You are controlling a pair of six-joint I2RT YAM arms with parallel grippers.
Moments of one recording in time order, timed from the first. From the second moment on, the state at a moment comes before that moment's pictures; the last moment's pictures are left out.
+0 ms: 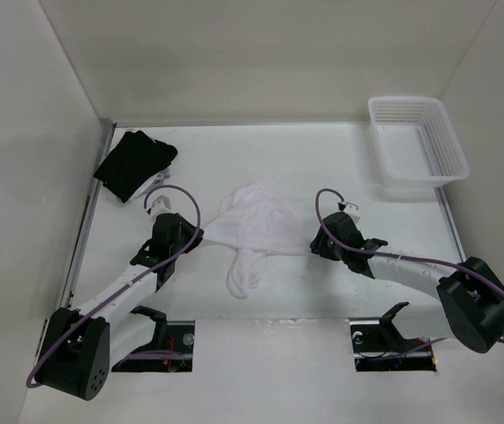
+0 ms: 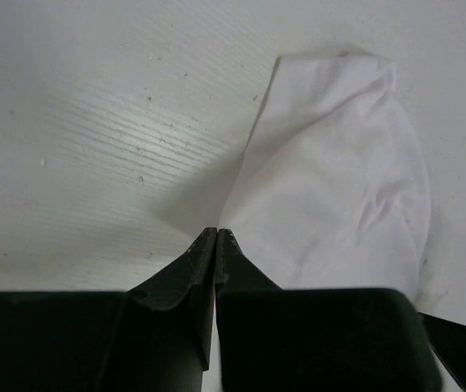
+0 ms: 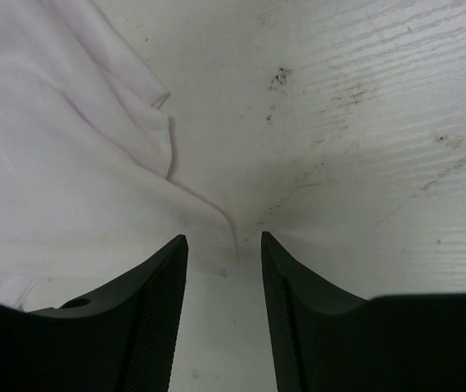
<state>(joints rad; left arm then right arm) -0.31 1.02 0.34 0.10 -0.11 -0.87 0.62 1.29 0.50 -0.05 0.25 0.83</state>
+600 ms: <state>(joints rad) -0.32 1.02 0.34 0.12 -0.10 -0.87 0.62 1.30 0.49 -0.05 0.22 0.86</state>
